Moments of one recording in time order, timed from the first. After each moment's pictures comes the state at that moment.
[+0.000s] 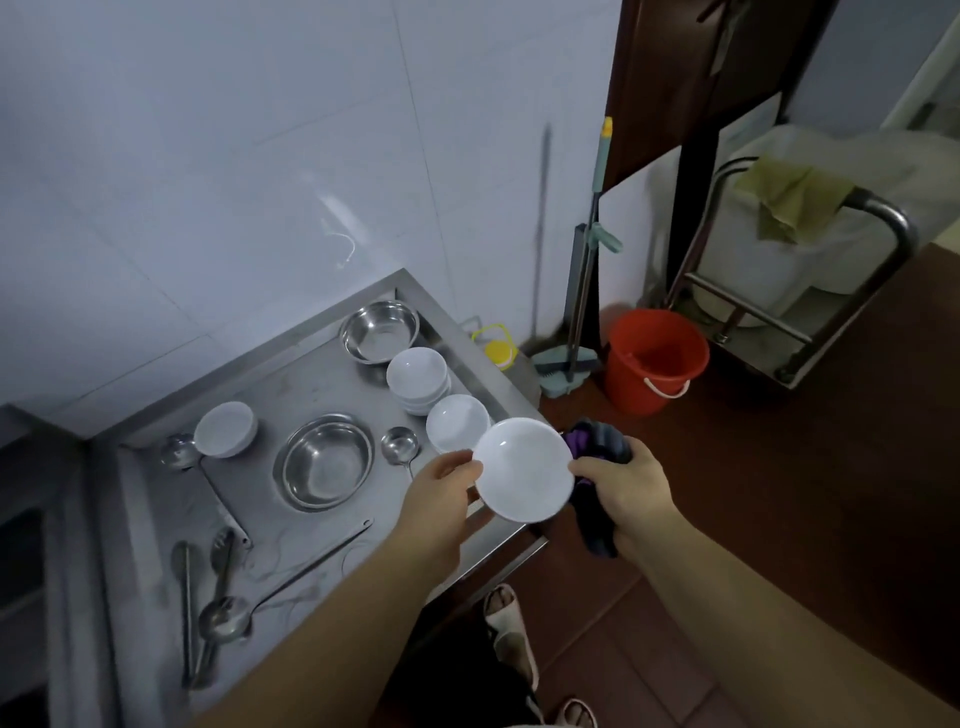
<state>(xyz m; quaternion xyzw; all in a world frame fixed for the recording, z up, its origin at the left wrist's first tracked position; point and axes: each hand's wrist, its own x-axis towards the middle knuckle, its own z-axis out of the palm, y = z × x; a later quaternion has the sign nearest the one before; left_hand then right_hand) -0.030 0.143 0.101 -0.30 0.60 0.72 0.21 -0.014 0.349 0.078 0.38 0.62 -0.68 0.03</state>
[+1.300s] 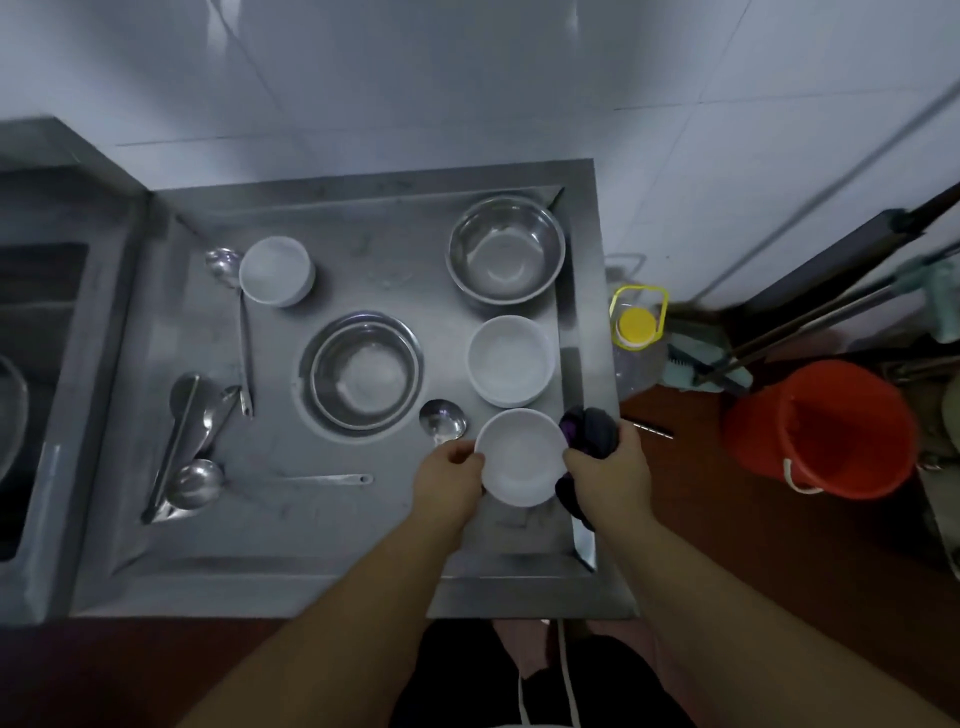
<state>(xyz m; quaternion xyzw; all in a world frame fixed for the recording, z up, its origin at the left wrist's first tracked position) -0.188 0.120 -0.072 -0.56 0.57 0.59 0.10 -0.271 0.289 -0.066 0.19 0.81 -0.49 0.27</state>
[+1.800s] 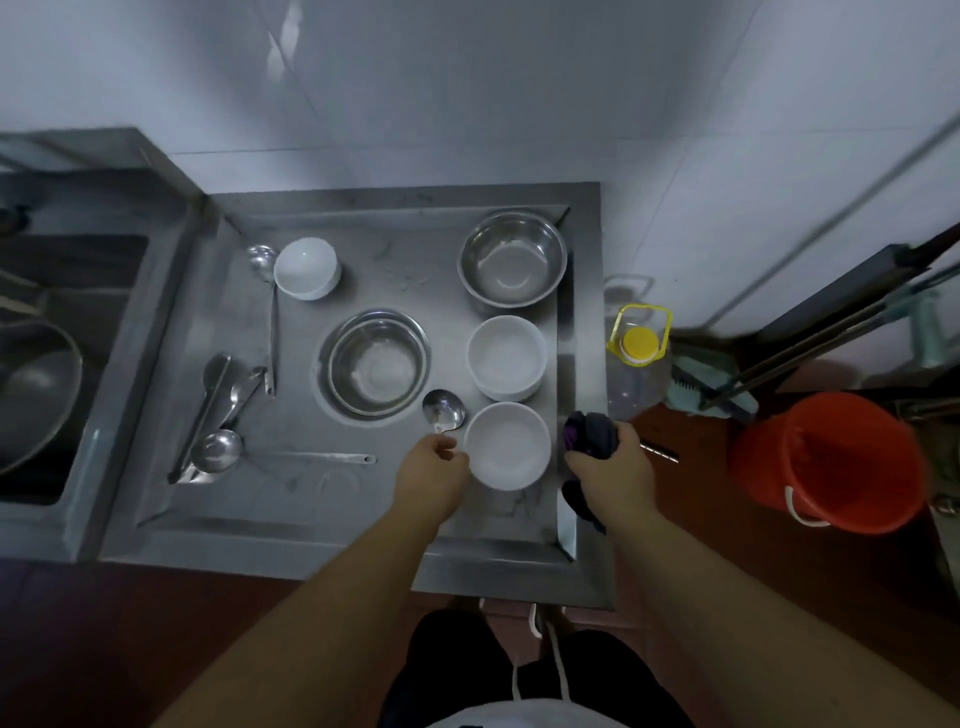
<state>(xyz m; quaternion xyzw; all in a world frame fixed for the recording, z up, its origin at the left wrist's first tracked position) -0.164 0.129 -0.037 -0.54 0.68 0.48 0.10 -0.275 0.326 -0.051 0.10 0.84 -0.46 0.28</state>
